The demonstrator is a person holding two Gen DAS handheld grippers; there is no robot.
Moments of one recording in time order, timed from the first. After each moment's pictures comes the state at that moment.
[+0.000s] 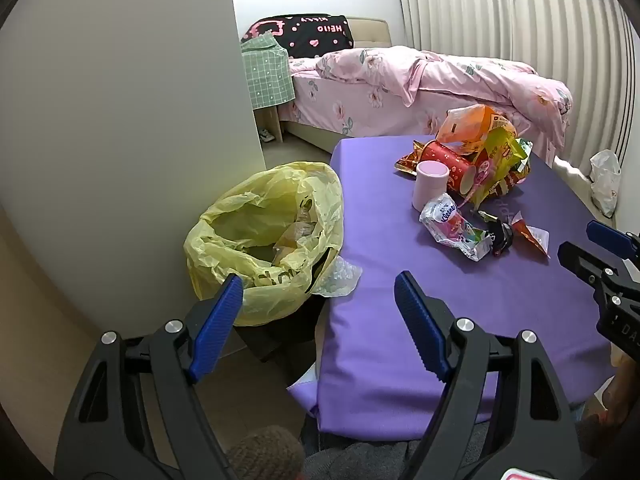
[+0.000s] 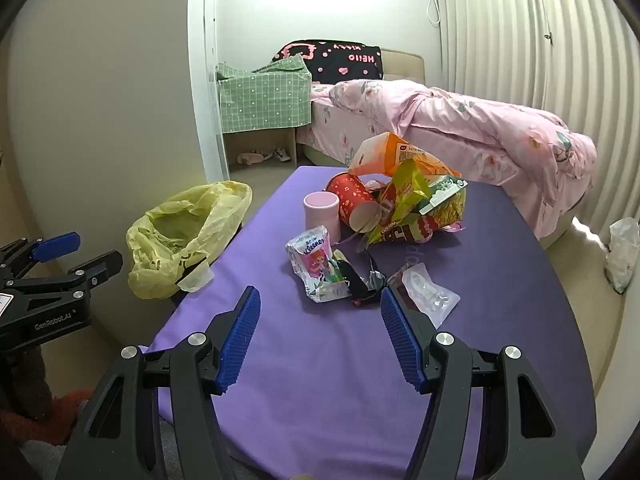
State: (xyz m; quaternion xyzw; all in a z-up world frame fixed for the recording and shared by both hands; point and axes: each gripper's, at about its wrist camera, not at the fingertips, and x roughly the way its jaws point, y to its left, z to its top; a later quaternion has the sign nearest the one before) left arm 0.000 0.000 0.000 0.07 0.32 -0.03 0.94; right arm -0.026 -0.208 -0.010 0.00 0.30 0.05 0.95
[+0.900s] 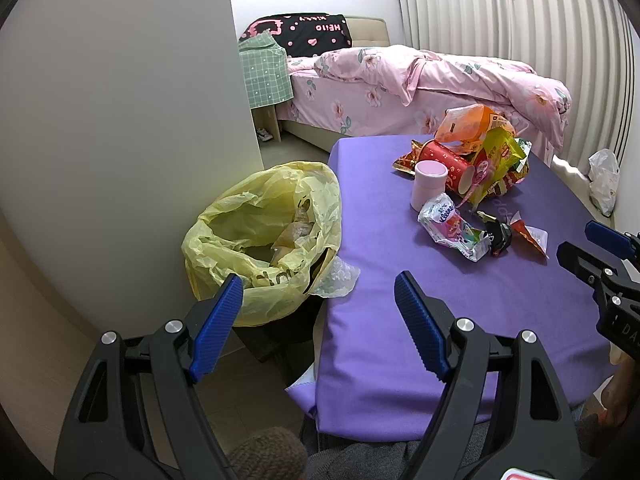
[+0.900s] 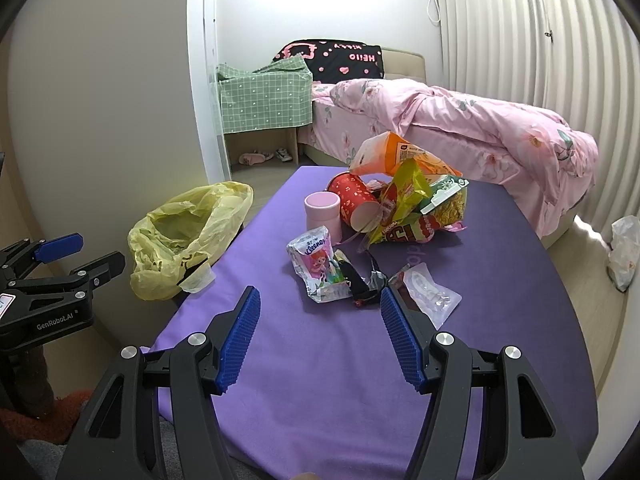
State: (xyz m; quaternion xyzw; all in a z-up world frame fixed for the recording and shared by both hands) left arm -0.004 -0.004 -0.001 0.07 0.32 -0.03 0.94; right arm -0.024 -0.209 -0.011 0.00 0.30 0.05 0.95
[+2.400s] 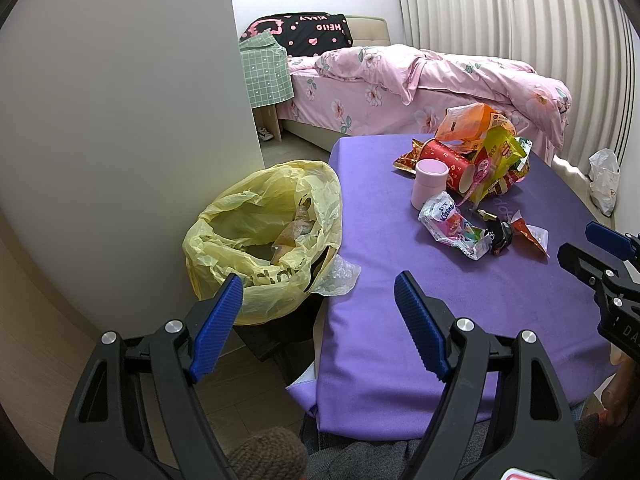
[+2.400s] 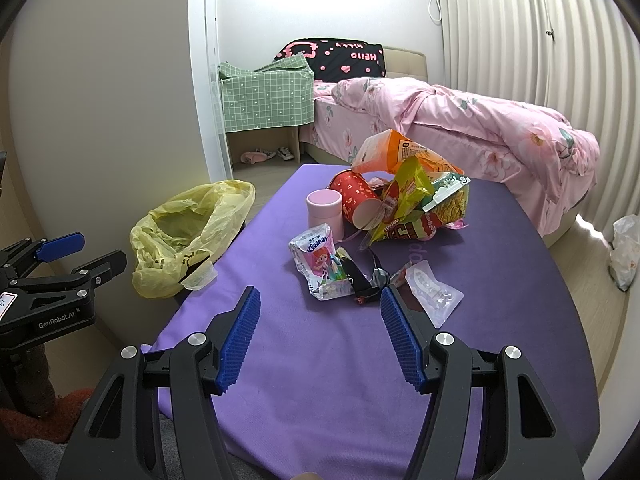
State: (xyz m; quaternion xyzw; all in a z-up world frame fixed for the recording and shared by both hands) left arm 0.000 -0.003 0.001 0.07 0.33 -0.03 0.94; right arm -0.025 -0.209 -0.013 0.00 0.30 0.05 0.95
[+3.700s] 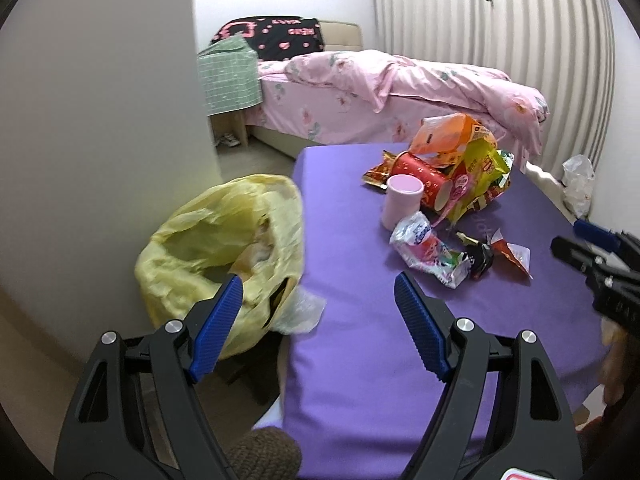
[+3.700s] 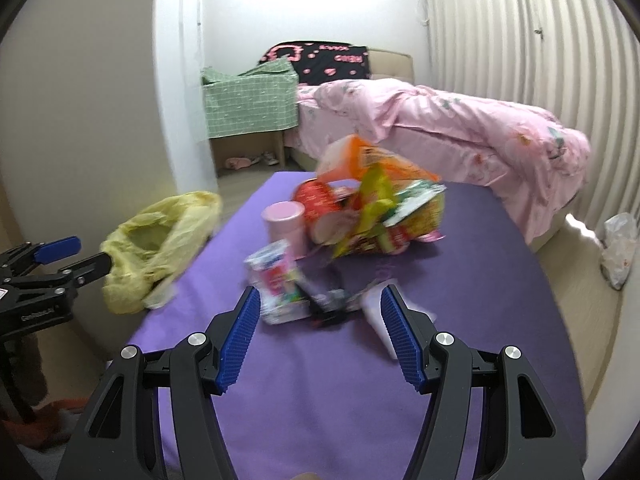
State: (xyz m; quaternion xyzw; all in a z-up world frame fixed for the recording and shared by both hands) left arm 0.043 -0.019 -0.012 0.06 0.32 -0.10 0.94; right arm 0.007 -0.247 -0.016 0.00 0.29 0.02 0.96
